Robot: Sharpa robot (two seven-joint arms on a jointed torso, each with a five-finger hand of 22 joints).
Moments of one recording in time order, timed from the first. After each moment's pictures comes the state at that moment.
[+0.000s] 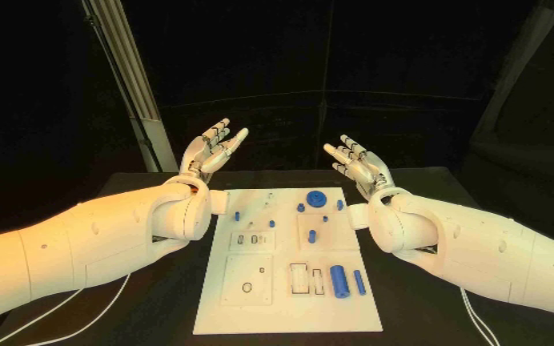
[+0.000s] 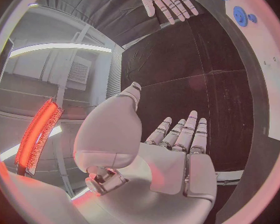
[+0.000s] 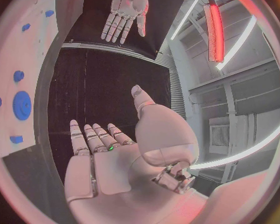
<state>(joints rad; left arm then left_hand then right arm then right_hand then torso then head) 1.22 -0.70 -0.16 1.37 0.07 -0.57 0.60 1.19 -0.09 0.12 0.28 0.07 0.24 0.14 0.02 0.03 0.20 0.23 0.02 0.03 0.39 0.25 0.04 0.05 0.08 0.20 0.28 0.03 0.03 1.00 -0.73 0.08 1.42 -0.14 -0.51 0.42 1.07 0.11 0.01 -0.04 0.20 0.09 0.13 0.01 0.01 0.12 0.23 0.01 0.02 0.11 0.22 0.01 0.02 0.04 0.21 0.28 0.03 0.03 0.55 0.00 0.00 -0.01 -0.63</state>
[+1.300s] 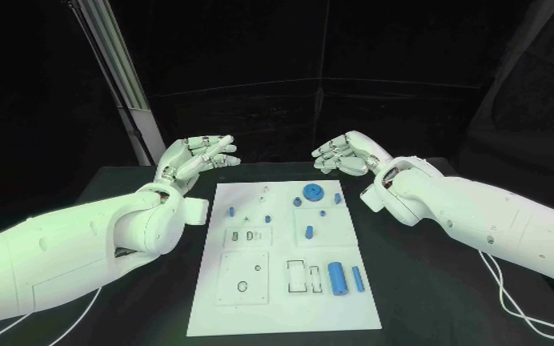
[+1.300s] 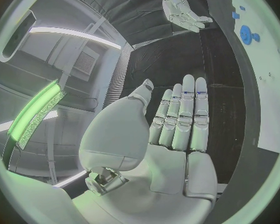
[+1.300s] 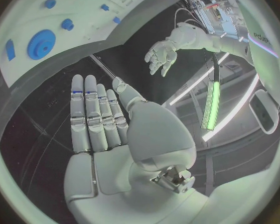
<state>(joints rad) 1.23 -0.85 -0.16 1.51 0.10 -0.39 0.65 1.29 0.01 0.11 0.10 0.08 0.97 0.21 0.13 0.07 1.08 0.15 0.16 0.07 1.17 0.10 0.25 0.17 0.18 1.00 0.21 0.25 0.11 1.10 -0.72 0.10 1.26 -1.01 -0.32 0.27 1.31 0.08 0.12 -0.28 0.20 0.96 0.20 0.11 0.07 1.14 0.13 0.12 0.06 1.27 0.06 0.22 0.10 0.16 1.07 0.16 0.42 0.17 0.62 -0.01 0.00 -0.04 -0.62</state>
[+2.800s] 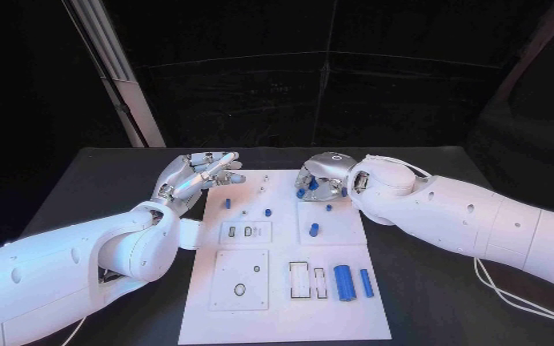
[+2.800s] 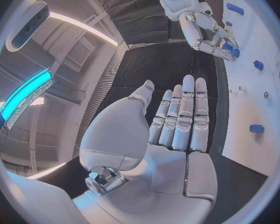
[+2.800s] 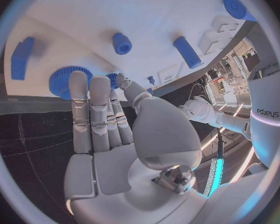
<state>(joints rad) 1.23 -0.87 -0.16 1.59 0.06 -0.33 0.63 1.28 0.01 0.13 0.08 0.08 0.96 0.22 0.10 0.06 1.08 0.16 0.13 0.07 1.17 0.10 0.23 0.19 0.18 1.00 0.22 0.23 0.09 1.13 -0.67 0.10 1.30 -1.72 -0.15 0.04 1.24 0.00 0.28 -0.26 0.19 1.01 0.17 0.07 0.07 1.16 0.10 0.06 0.07 1.46 0.00 0.86 0.55 0.16 1.17 0.10 1.01 0.56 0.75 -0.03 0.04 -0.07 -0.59</state>
